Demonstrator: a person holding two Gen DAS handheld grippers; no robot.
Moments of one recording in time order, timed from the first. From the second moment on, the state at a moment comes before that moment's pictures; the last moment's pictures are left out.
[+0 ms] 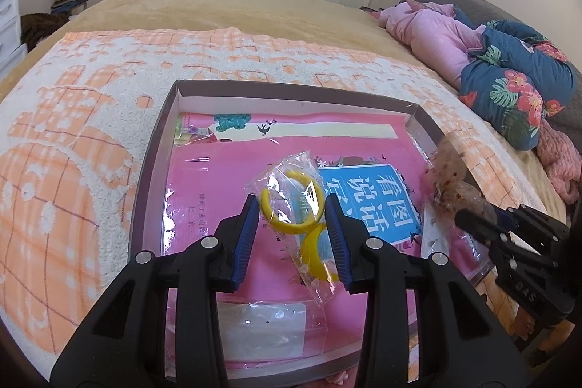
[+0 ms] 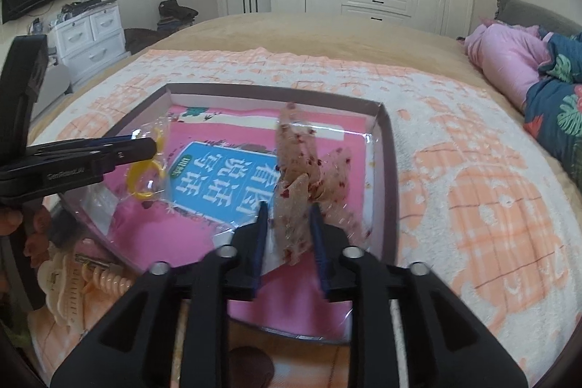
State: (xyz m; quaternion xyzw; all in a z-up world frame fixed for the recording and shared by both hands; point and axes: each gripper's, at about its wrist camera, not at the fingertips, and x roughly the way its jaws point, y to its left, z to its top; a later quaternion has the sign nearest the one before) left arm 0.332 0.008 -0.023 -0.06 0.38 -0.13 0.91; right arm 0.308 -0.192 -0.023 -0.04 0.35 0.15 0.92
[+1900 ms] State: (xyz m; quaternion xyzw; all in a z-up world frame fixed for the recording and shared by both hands) left arm 0.227 0.024 0.018 -0.05 0.33 -0.09 0.94; right arm 0.203 -0.202 0.004 -0.04 0.30 0.19 0.93
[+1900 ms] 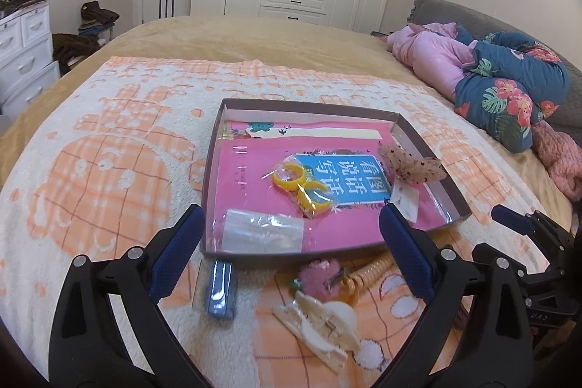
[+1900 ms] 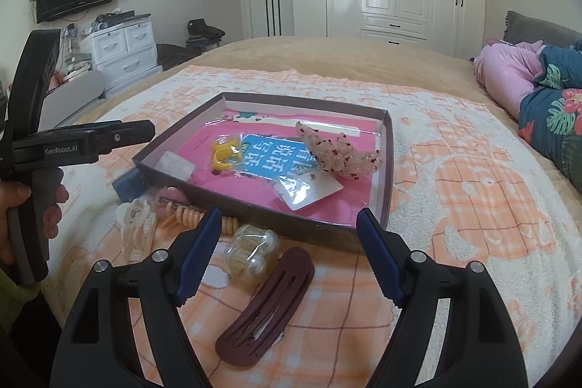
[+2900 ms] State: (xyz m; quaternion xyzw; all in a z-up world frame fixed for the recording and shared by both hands) left arm 0.171 0.049 0.005 -0.04 0.34 -0.06 0.94; right arm 0.174 -0.176 0.001 -0.07 0.31 0.22 0.92
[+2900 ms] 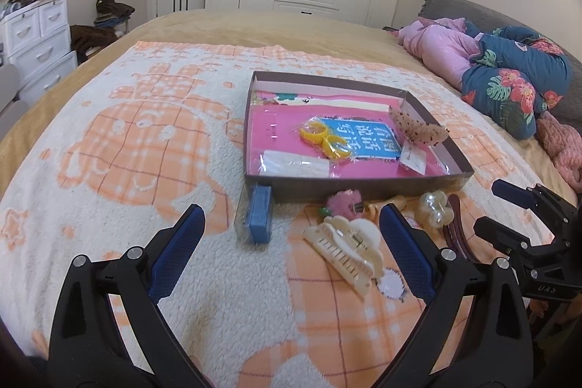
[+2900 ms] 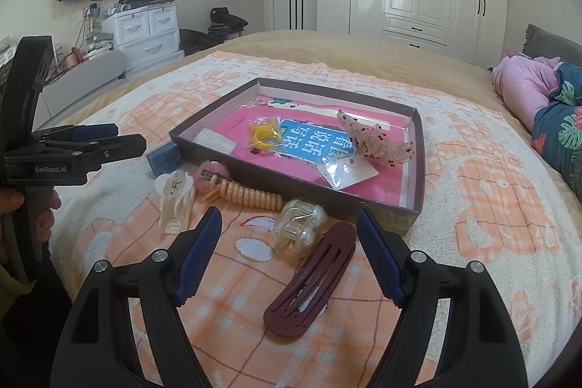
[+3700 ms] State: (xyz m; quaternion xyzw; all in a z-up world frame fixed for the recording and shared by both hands) left arm 0.161 0.036 -0.026 -0.03 0.38 -0.08 0.92; right arm 0.185 -0.164 -0.021 -0.07 0.34 0.24 0.91
